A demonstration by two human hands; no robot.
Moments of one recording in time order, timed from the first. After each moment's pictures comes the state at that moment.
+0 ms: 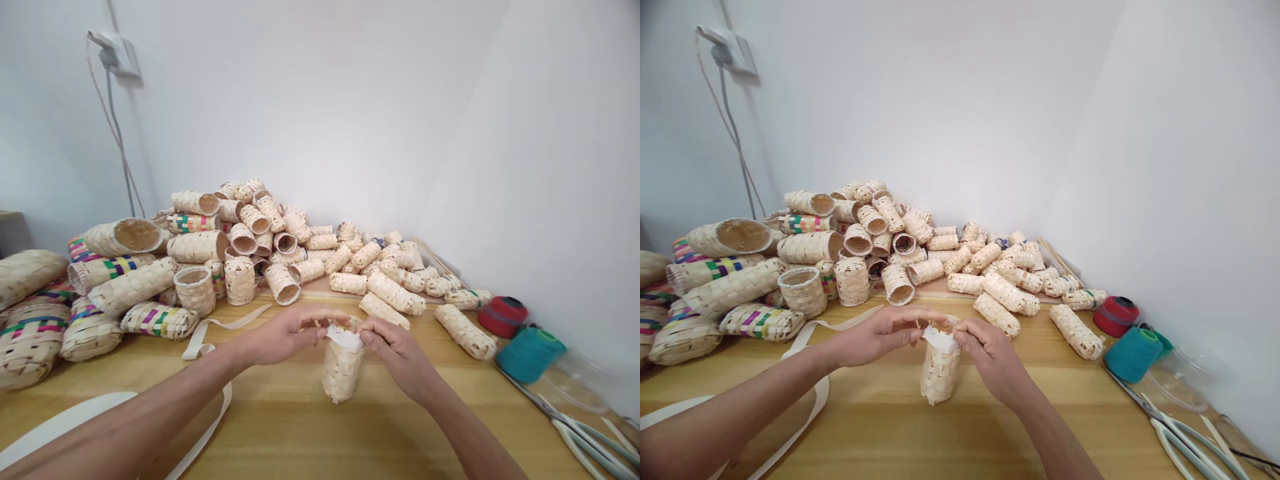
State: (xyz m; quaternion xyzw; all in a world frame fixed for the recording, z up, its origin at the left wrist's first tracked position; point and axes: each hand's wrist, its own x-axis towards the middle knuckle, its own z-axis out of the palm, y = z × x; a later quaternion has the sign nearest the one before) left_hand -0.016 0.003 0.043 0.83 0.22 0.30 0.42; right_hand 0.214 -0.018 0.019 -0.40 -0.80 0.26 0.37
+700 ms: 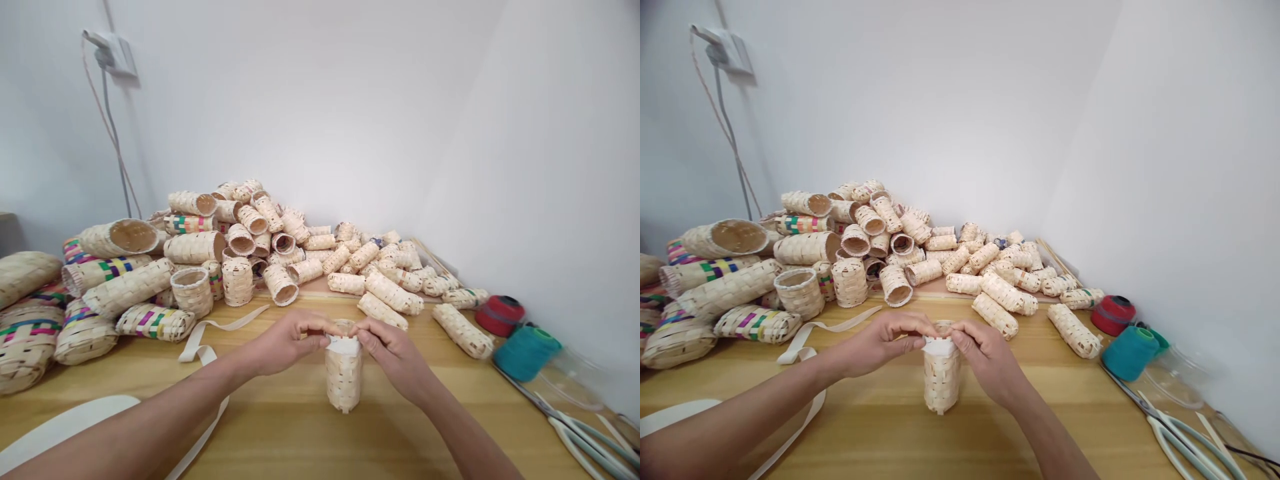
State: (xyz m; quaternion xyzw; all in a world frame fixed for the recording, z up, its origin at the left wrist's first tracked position) left_hand -0.006 0.000 0.031 0.80 0.24 0.33 0.45; right_hand 0.212 -0.020 0.020 -0.40 -0.80 0.26 0.37
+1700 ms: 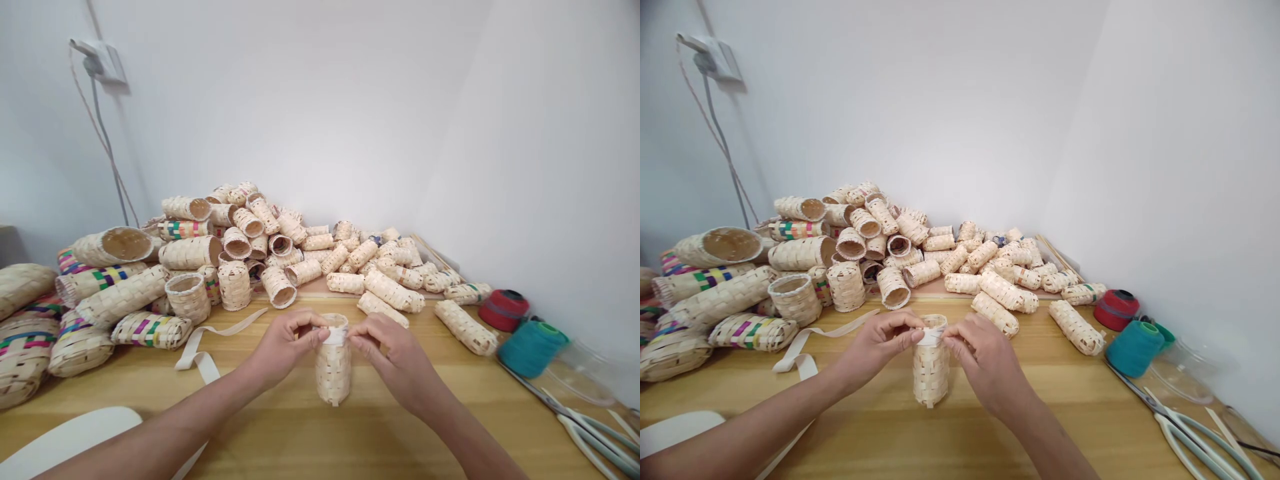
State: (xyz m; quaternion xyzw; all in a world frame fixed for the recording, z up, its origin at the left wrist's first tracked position) left_hand 0.003 -0.002 0.015 0.72 0.34 0.44 0.41; right_hand 0.209 -0.027 0.024 -0.42 -0.82 0.13 0.37
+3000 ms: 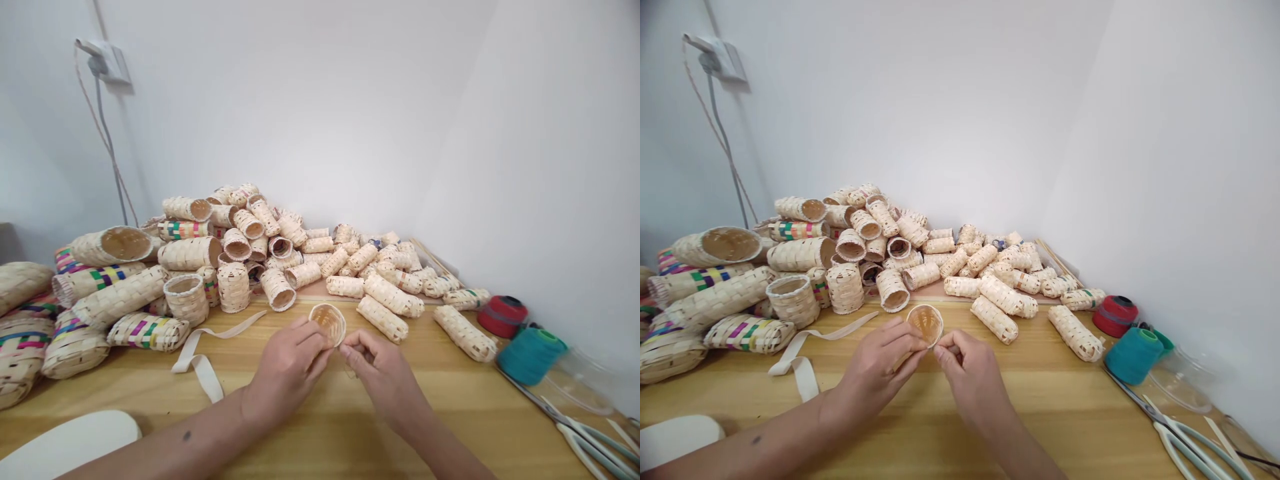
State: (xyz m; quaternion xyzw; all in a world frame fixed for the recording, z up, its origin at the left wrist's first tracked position) left_hand 0.012 -0.015 0.000 0.85 0.30 0.43 -0.04; right_hand 0.186 -0.034 0.014 -0.49 -0.70 0.32 0.40
